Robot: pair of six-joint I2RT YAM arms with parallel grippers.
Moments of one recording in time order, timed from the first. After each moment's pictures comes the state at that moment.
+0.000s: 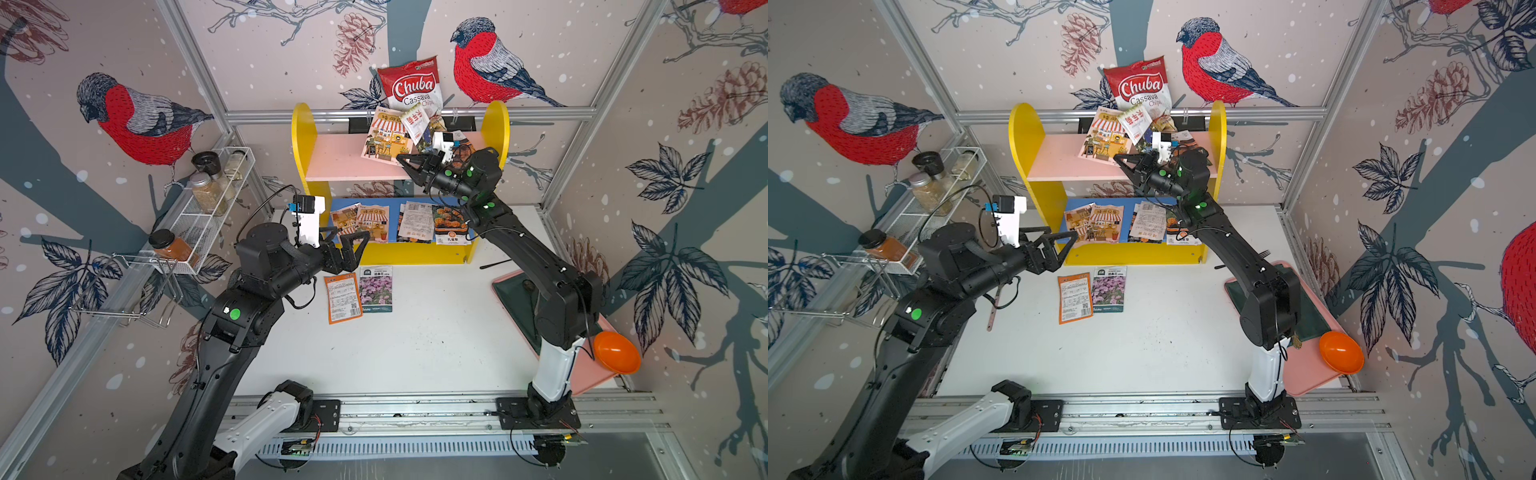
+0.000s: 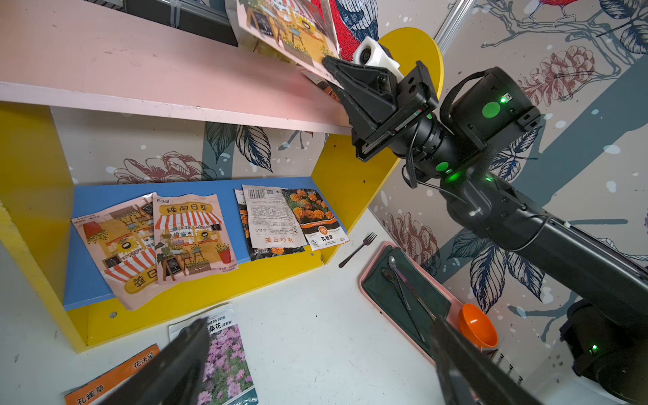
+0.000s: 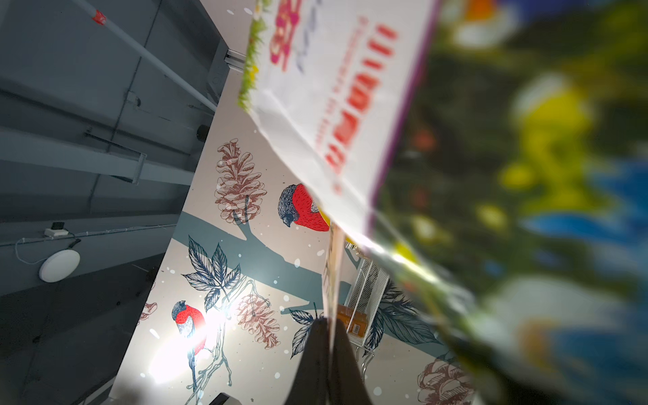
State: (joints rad) left arm -0.39 0.94 1.35 -0.62 0.29 -0.34; right arm 0.55 1.90 1.91 0.29 -0.67 1.35
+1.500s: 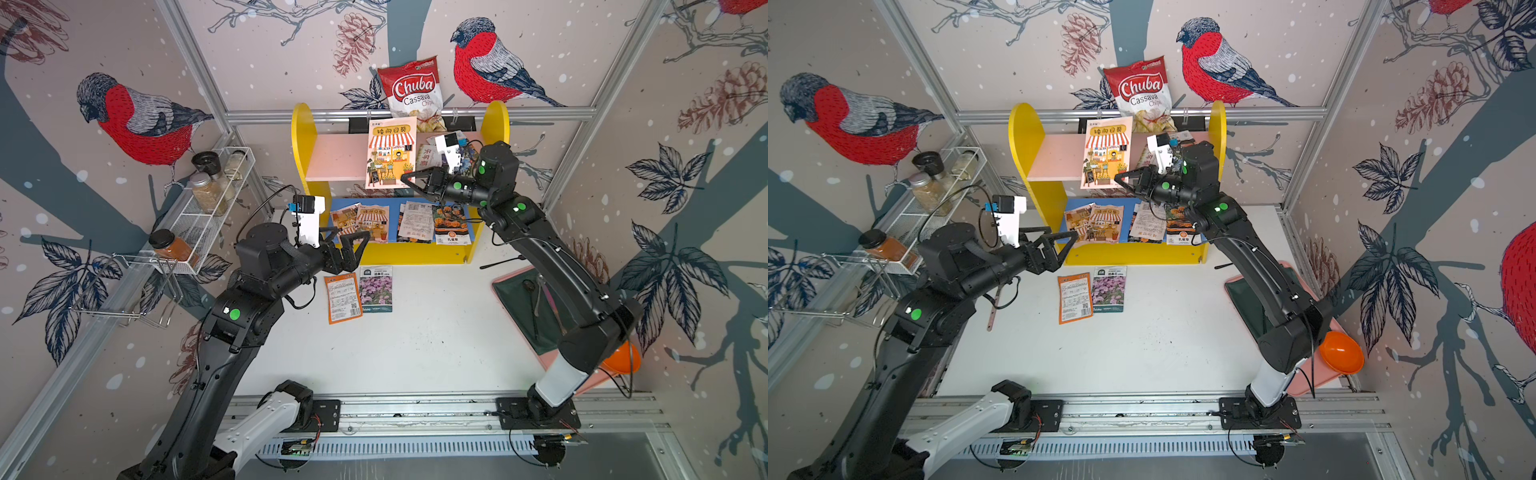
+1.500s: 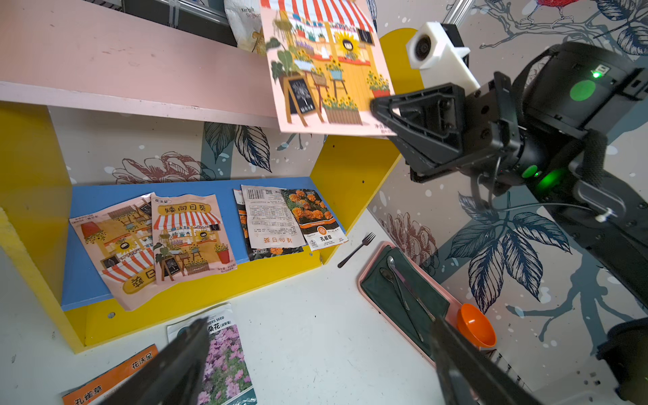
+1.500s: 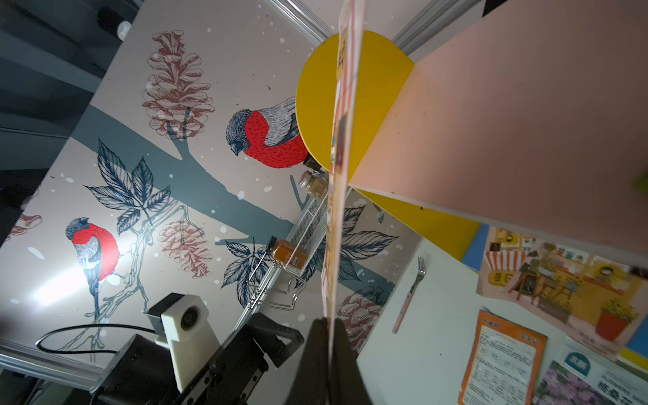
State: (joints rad) left arm -0.39 0.93 1.35 -0.62 0.29 -0.34; right arm 0.60 1.65 1.84 -0.25 -0.67 0.86
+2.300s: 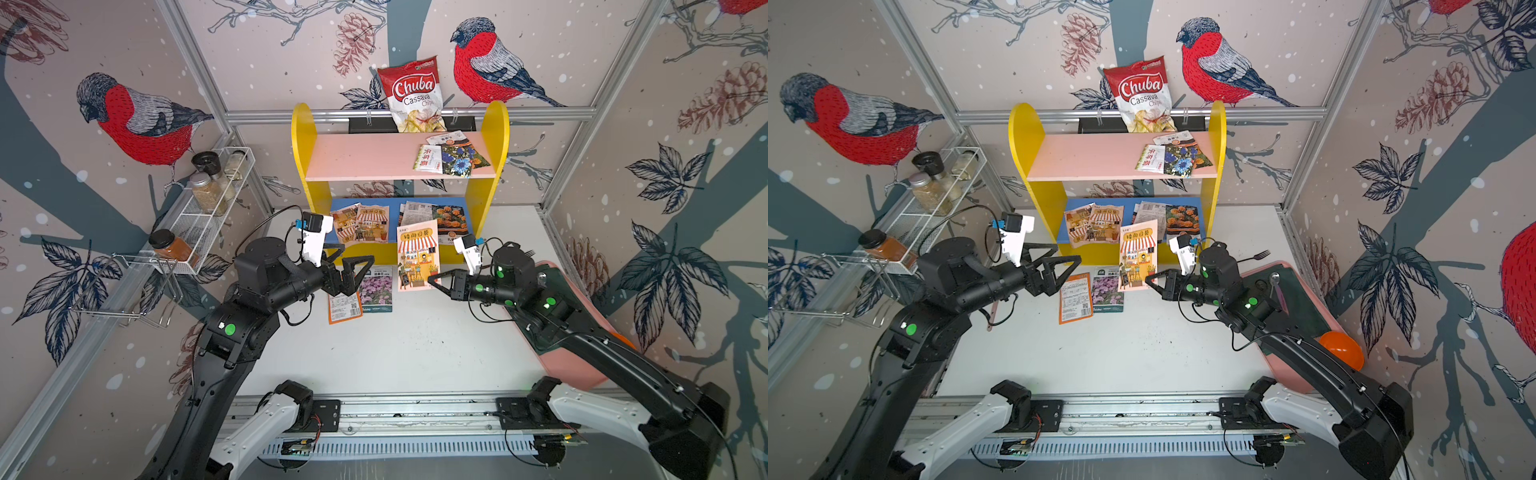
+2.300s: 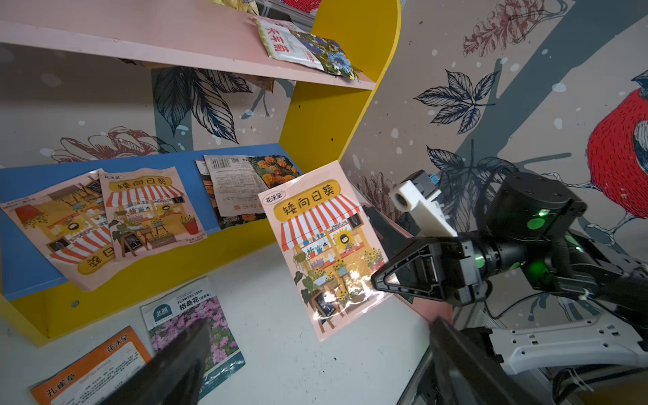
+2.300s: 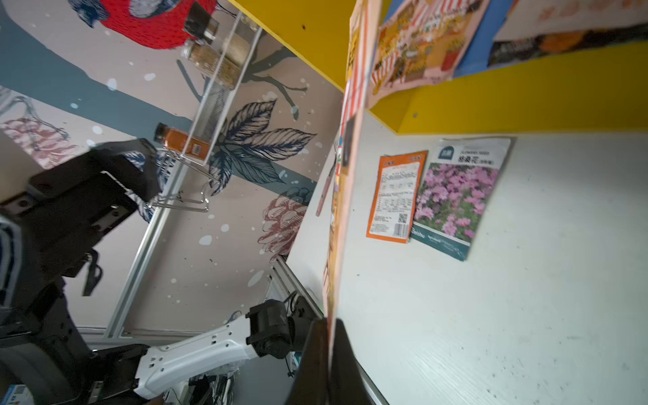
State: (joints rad) left arm -0.39 0.84 1.26 -0.69 0.46 -0.27; right arm 0.74 1.03 0.86 -0.21 -0.46 0.79
